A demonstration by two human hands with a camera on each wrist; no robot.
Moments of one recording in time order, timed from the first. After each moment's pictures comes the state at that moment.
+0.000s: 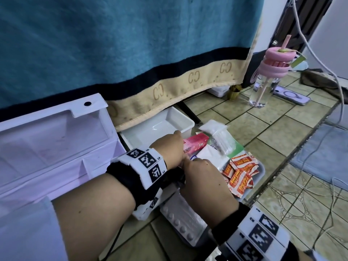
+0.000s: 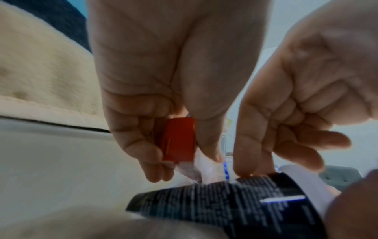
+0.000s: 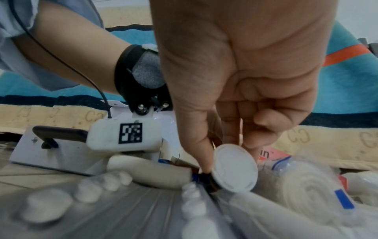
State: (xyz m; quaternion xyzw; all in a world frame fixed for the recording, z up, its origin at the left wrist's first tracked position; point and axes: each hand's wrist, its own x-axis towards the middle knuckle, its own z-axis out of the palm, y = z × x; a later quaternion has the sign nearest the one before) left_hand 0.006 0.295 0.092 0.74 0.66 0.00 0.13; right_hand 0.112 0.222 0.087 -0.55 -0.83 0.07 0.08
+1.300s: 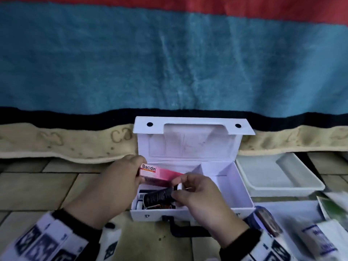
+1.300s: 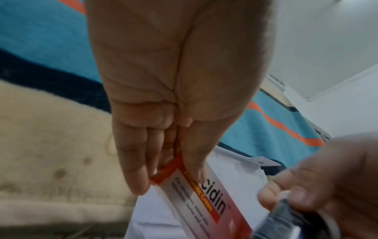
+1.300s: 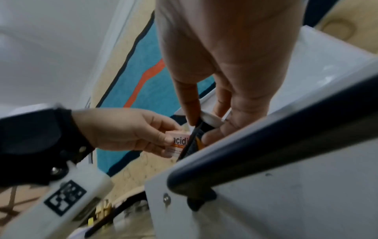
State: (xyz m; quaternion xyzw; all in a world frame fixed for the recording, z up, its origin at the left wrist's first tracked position) left_hand -0.229 0.065 0.122 0.48 0.86 0.19 0.06; right_hand -0.082 0.178 0.090 -0.33 -0.70 0.61 0.16
